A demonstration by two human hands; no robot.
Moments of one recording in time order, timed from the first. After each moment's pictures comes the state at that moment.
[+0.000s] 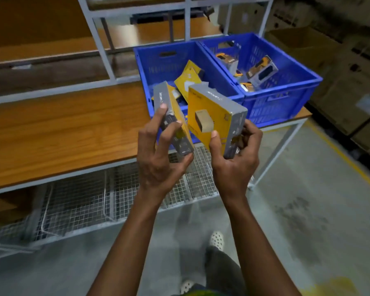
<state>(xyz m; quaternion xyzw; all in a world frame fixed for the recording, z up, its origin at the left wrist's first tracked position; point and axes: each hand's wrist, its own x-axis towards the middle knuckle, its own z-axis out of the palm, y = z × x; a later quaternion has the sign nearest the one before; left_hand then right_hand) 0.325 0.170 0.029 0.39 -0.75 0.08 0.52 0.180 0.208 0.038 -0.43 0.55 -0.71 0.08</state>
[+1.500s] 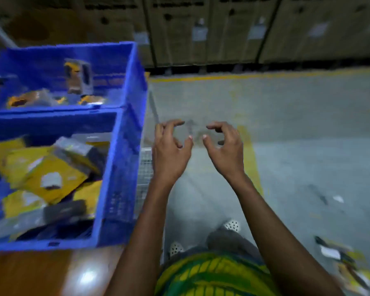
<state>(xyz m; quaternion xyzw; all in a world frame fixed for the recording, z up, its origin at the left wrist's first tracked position) 0.197 0.020 -0.007 0.07 -0.87 -0.45 0.20 0.161 0.170 -0.049 -0.07 0.85 -0.49 -0.18</state>
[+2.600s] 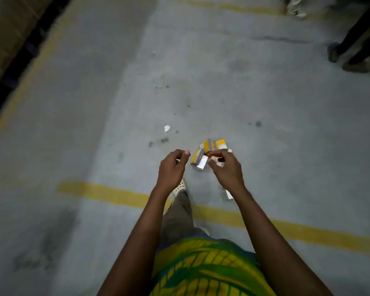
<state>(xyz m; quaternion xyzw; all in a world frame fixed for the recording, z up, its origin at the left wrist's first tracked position) 0.195 0.715 -0.177 -0.41 -0.73 -0.37 -0.40 0.376 0.769 -0.186 0.61 0.62 -0.42 -0.26</state>
